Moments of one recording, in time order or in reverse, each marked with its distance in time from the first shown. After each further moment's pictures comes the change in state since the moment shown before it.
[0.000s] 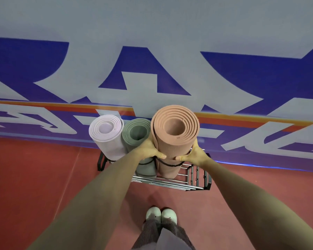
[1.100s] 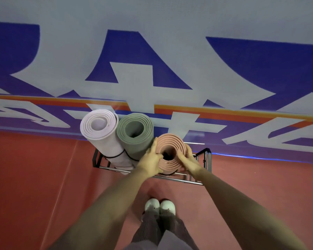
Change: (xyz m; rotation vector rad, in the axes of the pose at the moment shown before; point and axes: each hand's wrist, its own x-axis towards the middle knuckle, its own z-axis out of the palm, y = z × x) left_hand 0.015 -0.063 0.045 0.853 0.020 0.156; right_hand 0.009 0.043 0.031 0.171 -0.024 0.257
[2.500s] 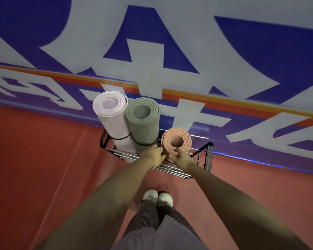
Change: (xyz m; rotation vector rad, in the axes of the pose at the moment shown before) left_hand -0.025 0.022 0.027 -0.029 -0.066 -0.267; right_hand -0.015 0.023 0.031 -0.479 -0.058 -0.022
